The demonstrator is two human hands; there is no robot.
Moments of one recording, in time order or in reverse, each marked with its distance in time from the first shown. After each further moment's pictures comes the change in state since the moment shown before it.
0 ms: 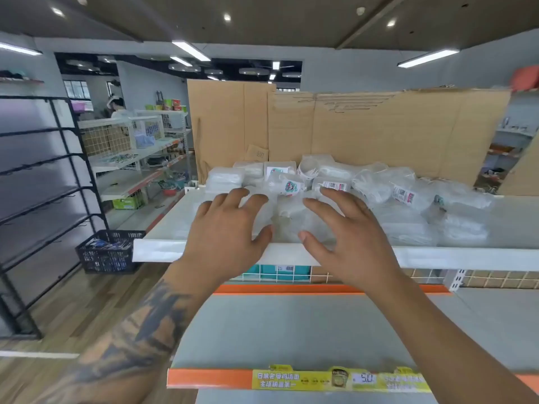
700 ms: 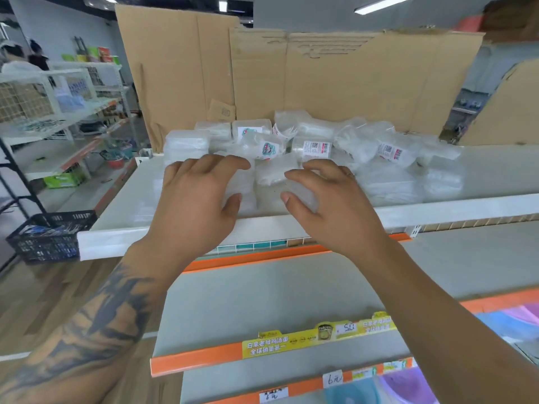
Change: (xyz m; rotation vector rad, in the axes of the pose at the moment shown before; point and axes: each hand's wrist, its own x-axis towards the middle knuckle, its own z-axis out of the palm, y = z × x) left_hand 0.021 -0.029 0.025 -0.253 0.086 0.136; right_hand 0.009 -0.012 0.020 -0.041 -0.012 0.166
